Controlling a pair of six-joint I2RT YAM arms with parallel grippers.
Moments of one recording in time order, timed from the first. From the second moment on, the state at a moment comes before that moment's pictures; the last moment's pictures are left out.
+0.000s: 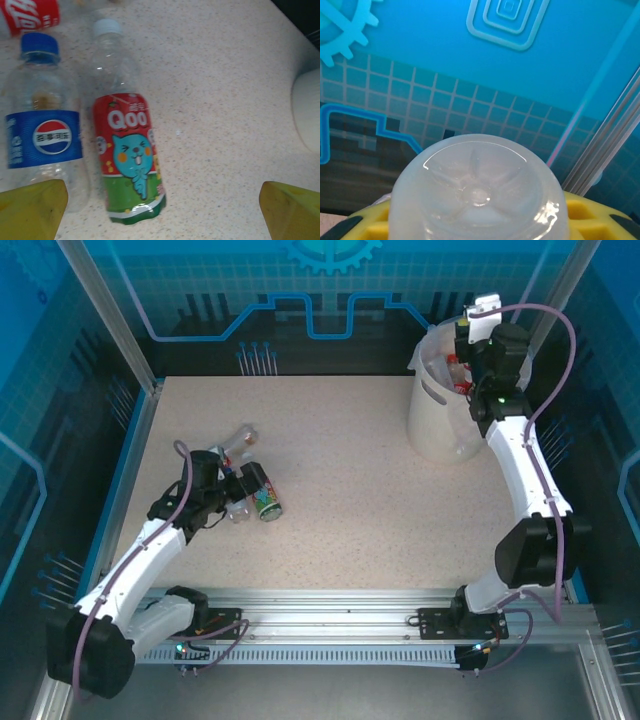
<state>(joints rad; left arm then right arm) -0.22 0.99 0.71 -0.46 0.09 -0.73 0.02 1.57 1.57 0.01 0.15 -0.30</state>
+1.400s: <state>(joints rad) -0.20 1.01 0.67 -0.57 -0.02 -0.69 -0.11 1.99 1.95 -0.46 -0.02 -0.13</state>
